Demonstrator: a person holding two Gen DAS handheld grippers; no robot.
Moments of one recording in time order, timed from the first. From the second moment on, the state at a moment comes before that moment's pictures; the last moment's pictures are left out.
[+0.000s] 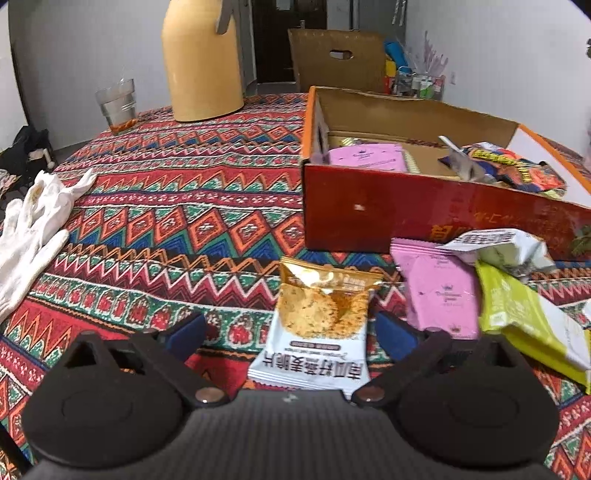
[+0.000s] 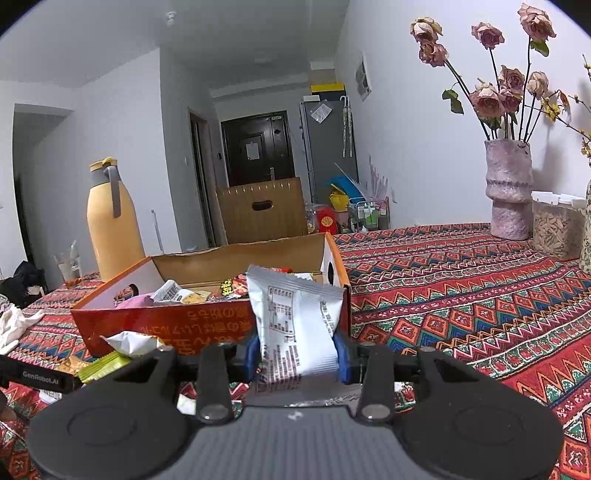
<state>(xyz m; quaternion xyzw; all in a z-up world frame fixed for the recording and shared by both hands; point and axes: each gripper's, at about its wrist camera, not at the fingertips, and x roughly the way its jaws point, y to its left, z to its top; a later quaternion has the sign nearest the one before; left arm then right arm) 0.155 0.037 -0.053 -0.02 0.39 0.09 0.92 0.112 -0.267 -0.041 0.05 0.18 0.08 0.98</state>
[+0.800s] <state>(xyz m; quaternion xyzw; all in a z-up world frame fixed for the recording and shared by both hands) 0.118 0.030 0.007 -0.05 0.28 0.05 0.96 0.111 -0.248 -0.017 0.02 0.17 0.09 0.98</state>
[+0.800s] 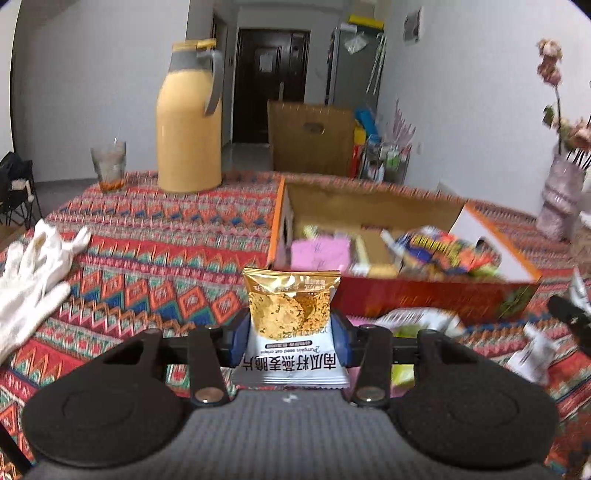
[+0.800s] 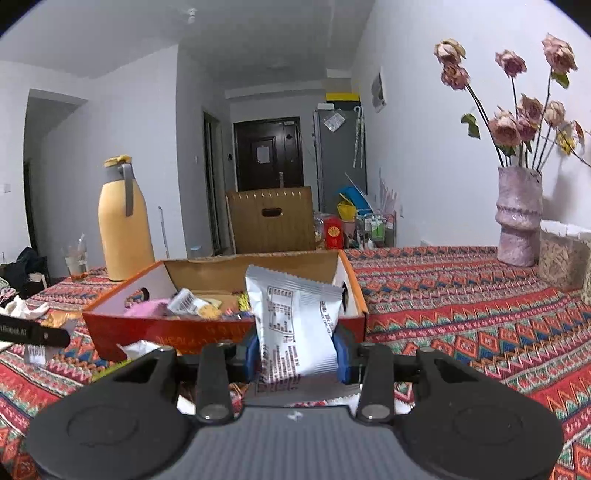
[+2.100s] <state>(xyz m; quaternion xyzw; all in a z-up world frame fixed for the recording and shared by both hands) 0.221 0.005 0.029 -0.08 0.22 0.07 0.97 0.225 -0.203 0.004 0.01 0.15 0.10 0.98</state>
